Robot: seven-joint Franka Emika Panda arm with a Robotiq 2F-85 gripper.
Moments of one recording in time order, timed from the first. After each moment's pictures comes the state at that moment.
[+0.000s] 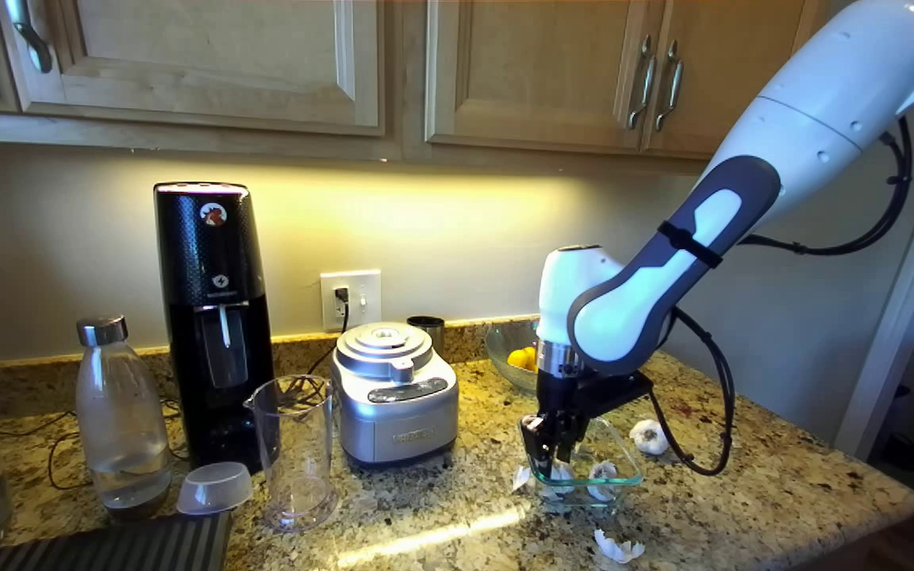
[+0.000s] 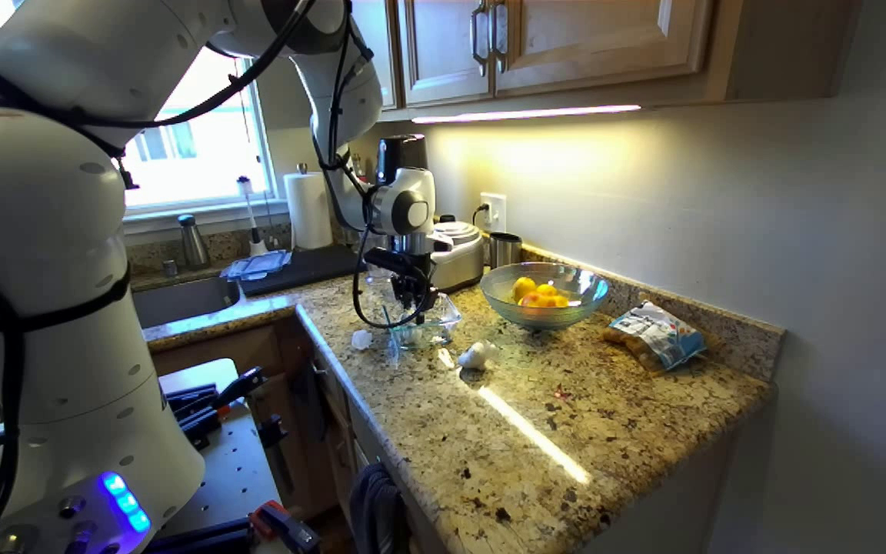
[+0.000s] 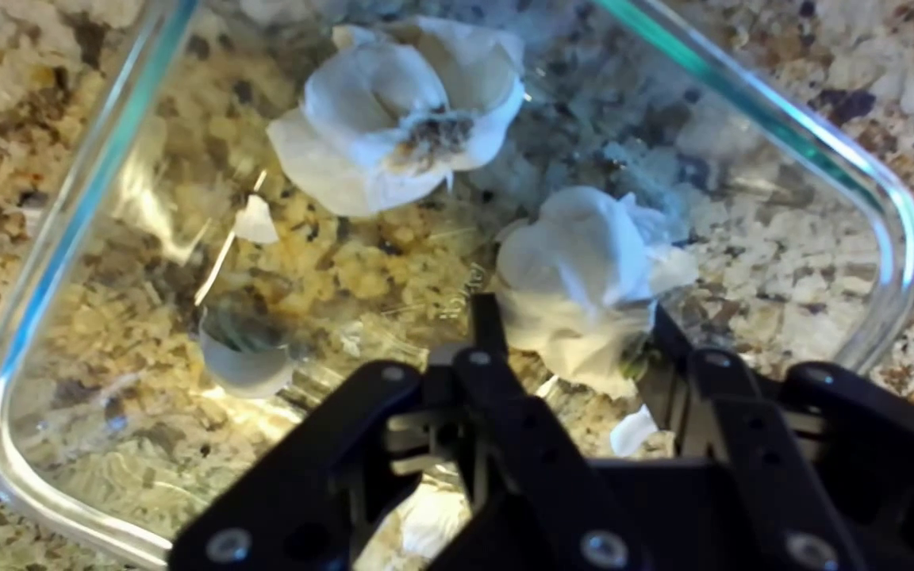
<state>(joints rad) 0.38 0.74 0.12 -1.89 -0.05 2.60 0.26</state>
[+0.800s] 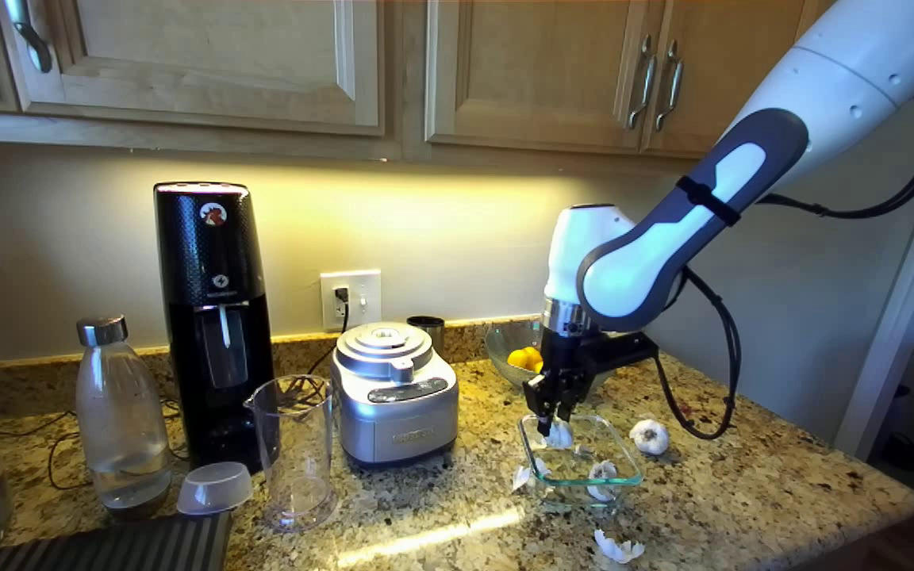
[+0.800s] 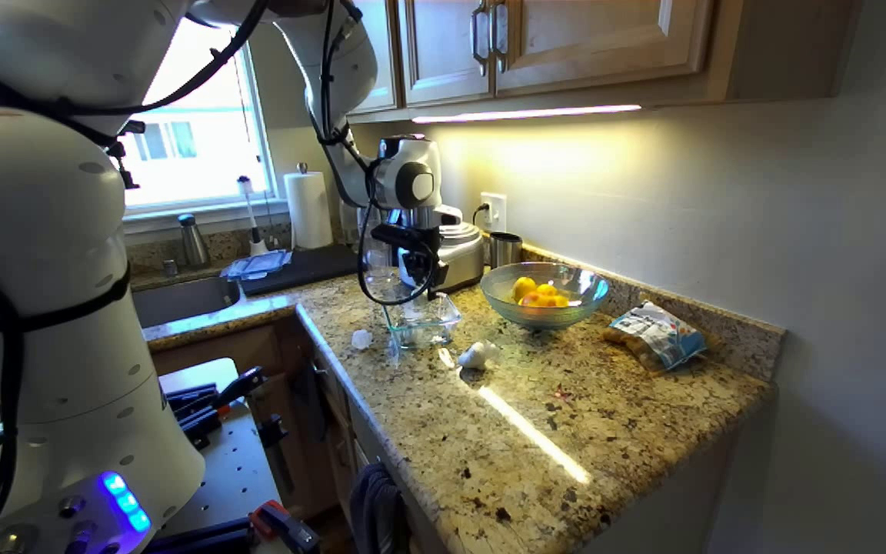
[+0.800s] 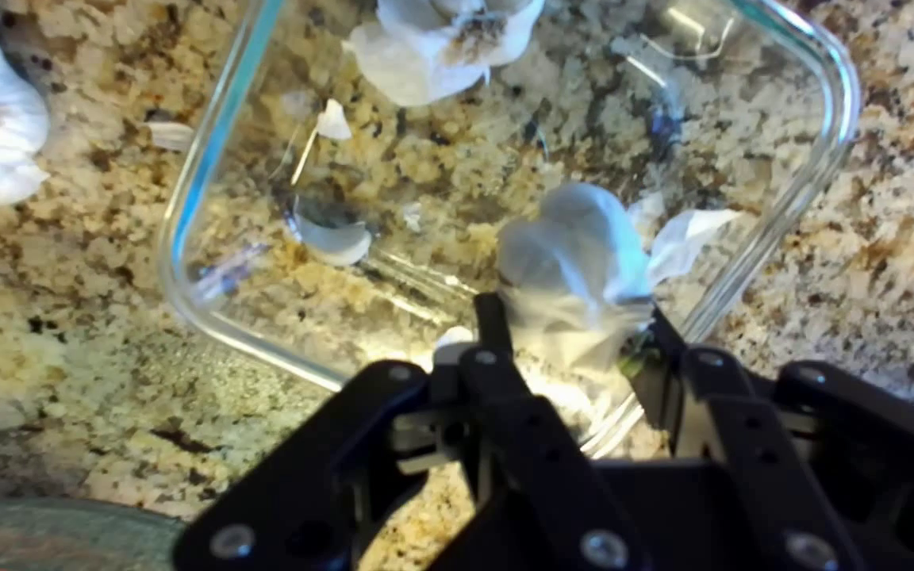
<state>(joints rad) 0.38 0.62 0.09 -1.93 -0.05 2.60 0.31</state>
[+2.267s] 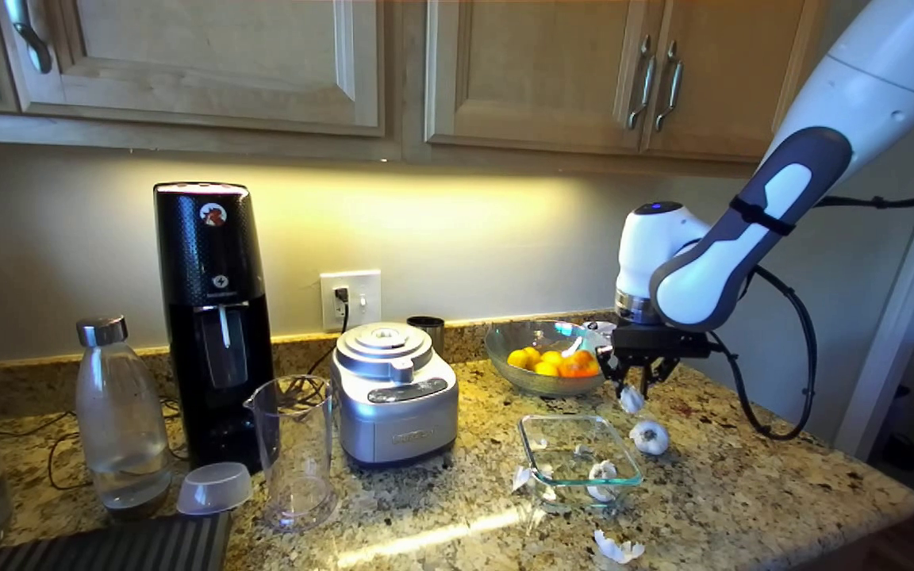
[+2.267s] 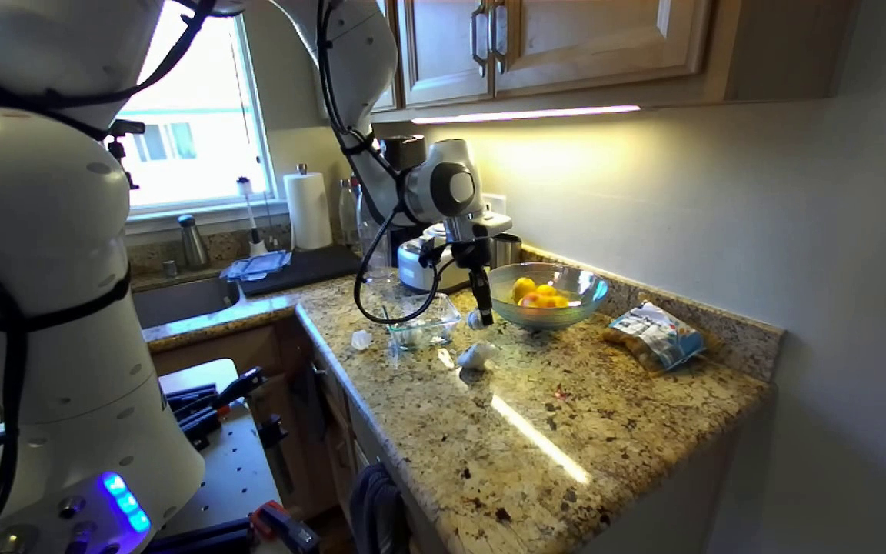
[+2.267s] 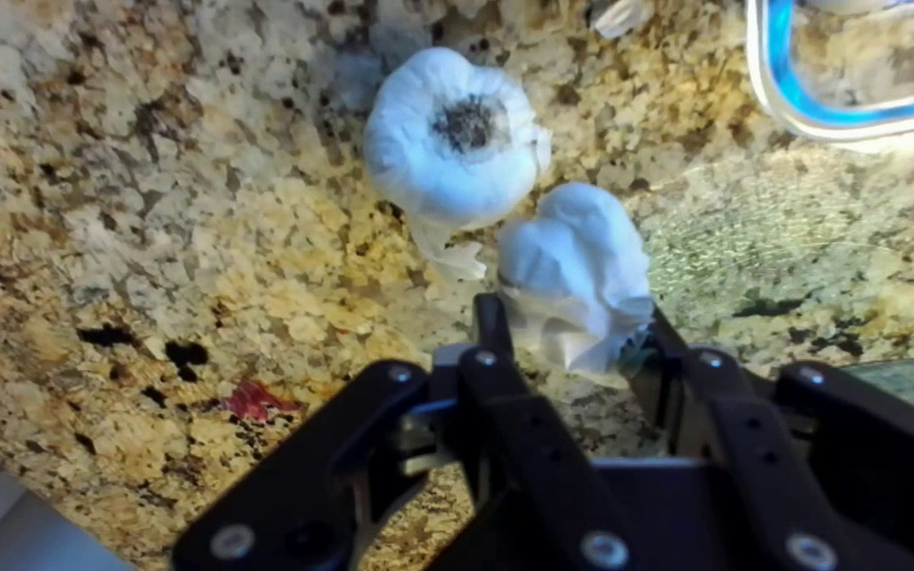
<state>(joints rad) 0.41 0.55 -0.21 -2.09 -0.22 2.72 1.00</state>
